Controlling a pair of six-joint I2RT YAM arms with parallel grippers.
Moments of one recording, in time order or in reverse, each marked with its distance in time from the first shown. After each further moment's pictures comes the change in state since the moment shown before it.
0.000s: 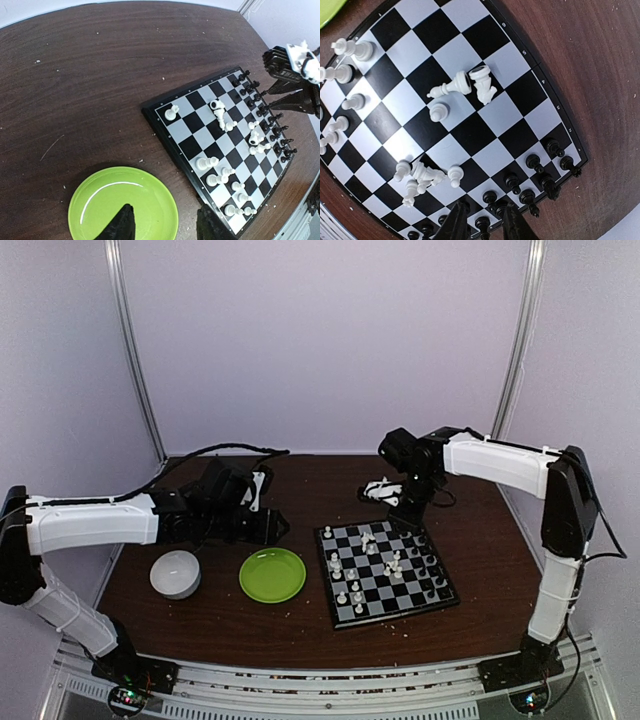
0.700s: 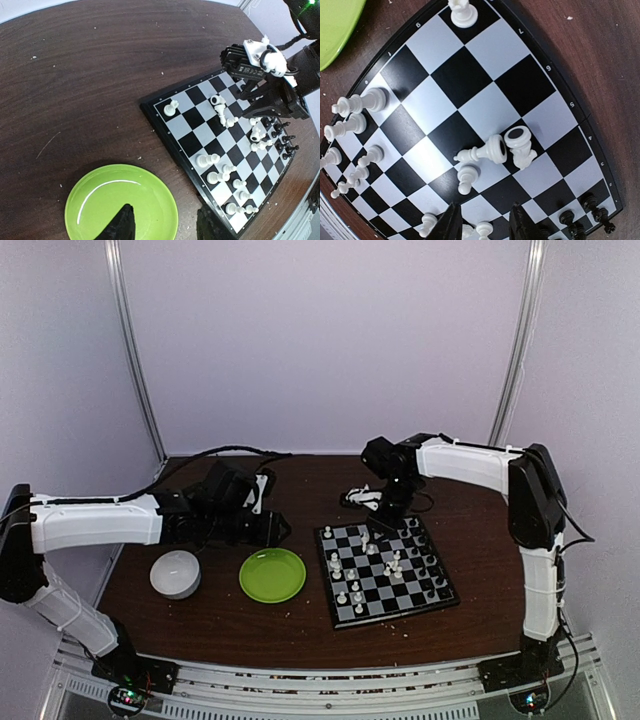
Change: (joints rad) left arm -0.003 0.018 0.000 0.003 0.011 0.000; right arm 0.003 0.211 0.153 -0.006 -0.155 0.059
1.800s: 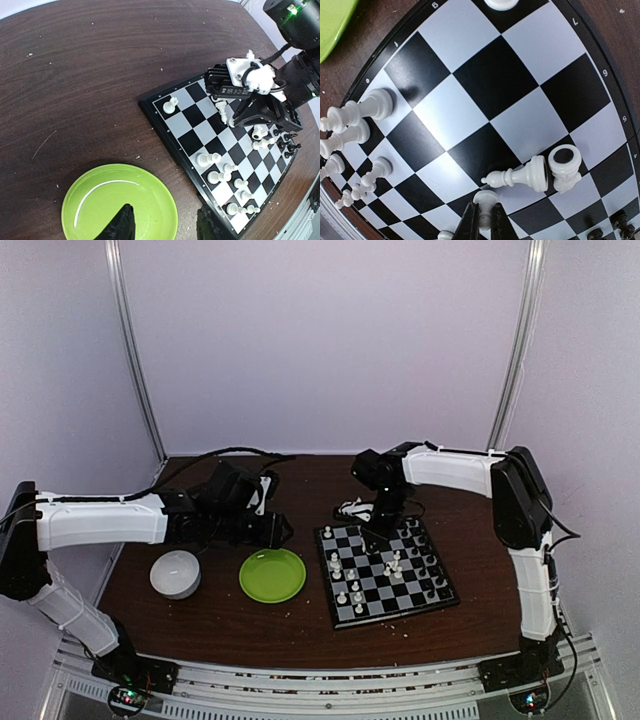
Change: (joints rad) left arm -0.002 0.030 0.012 0.000 0.006 0.000; right arm 0.031 0.084 0.037 -0.044 -0.041 0.020
